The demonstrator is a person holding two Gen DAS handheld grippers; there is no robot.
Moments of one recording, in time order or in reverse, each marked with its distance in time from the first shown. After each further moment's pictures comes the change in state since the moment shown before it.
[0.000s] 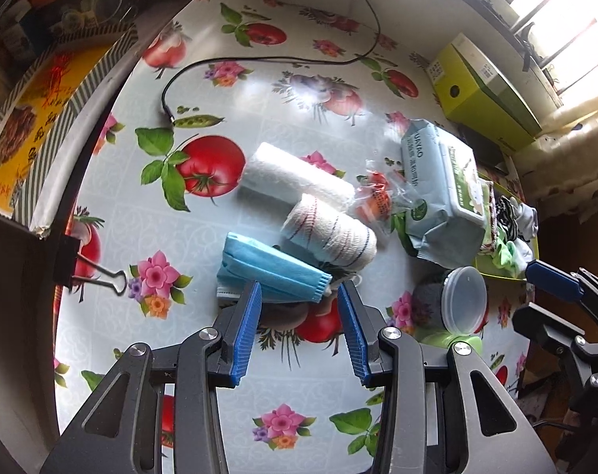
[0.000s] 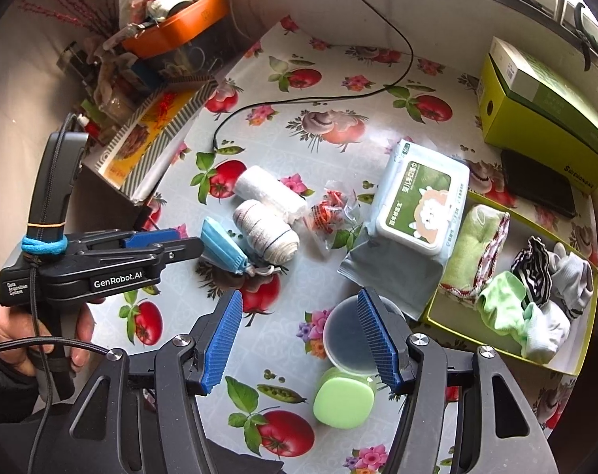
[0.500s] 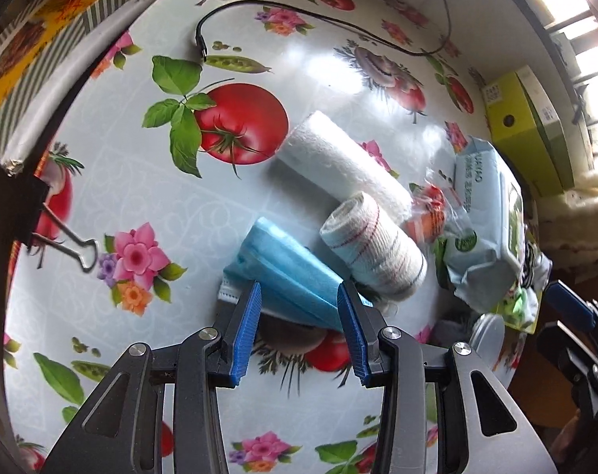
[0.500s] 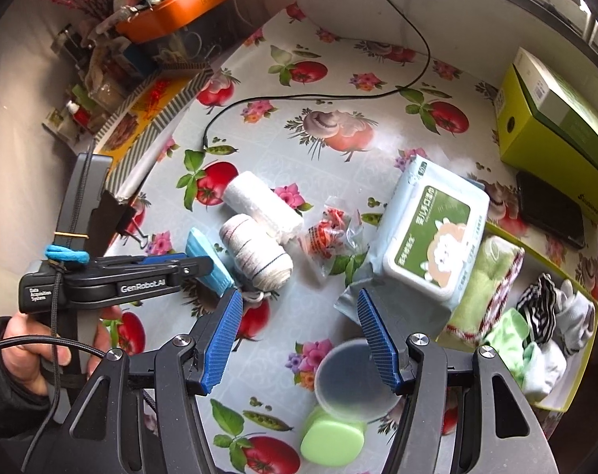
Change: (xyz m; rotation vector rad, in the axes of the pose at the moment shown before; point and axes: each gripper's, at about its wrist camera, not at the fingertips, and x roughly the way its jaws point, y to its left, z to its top) left arm 0.054 0.034 0.008 -0.236 0.077 -0.038; right arm 0.036 0.001 0.035 -0.054 0.045 -0.026
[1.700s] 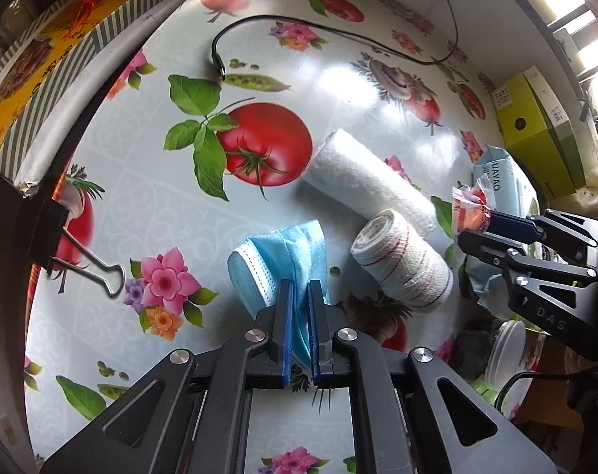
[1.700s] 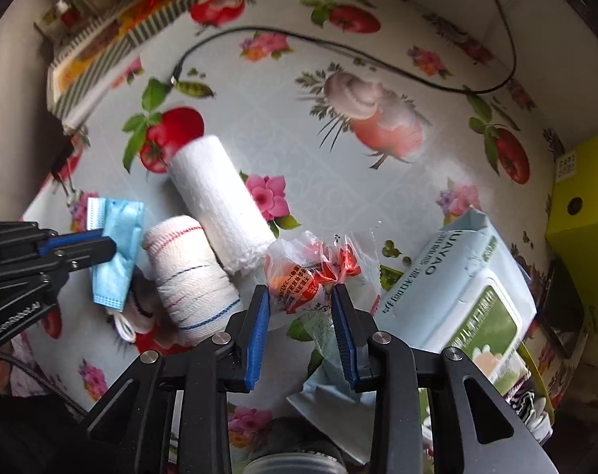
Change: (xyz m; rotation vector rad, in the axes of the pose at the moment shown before) left arm -0.009 0.010 0.005 0.050 -0.048 0.052; right arm 0.099 0.006 0.050 -0.281 0.199 -0.104
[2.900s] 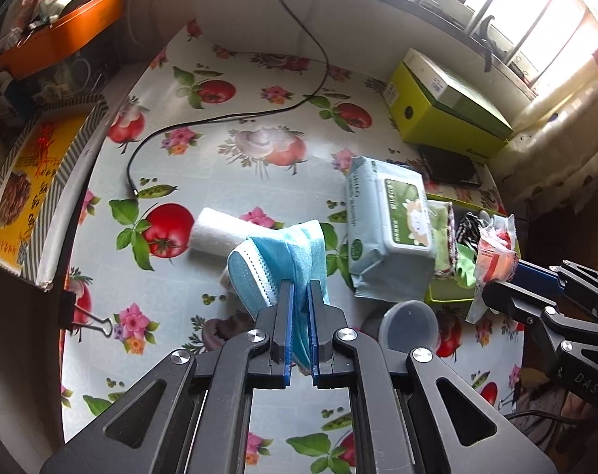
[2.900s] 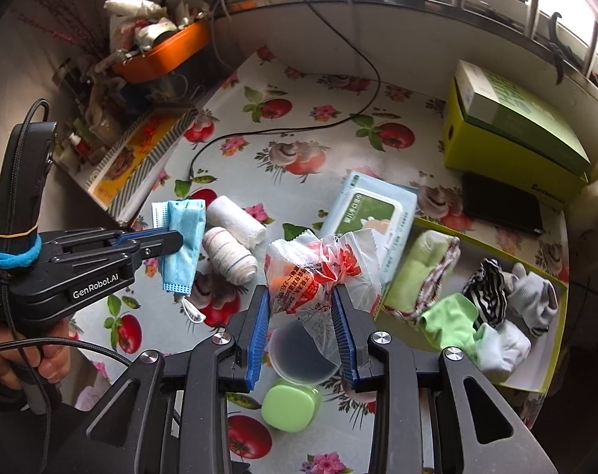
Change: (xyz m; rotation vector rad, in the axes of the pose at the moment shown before) left arm -0.079 -0.121 -0.017 0.305 -0.154 -0.004; right arm -0.143 -0.034 -0.128 0.345 -0.319 0.072
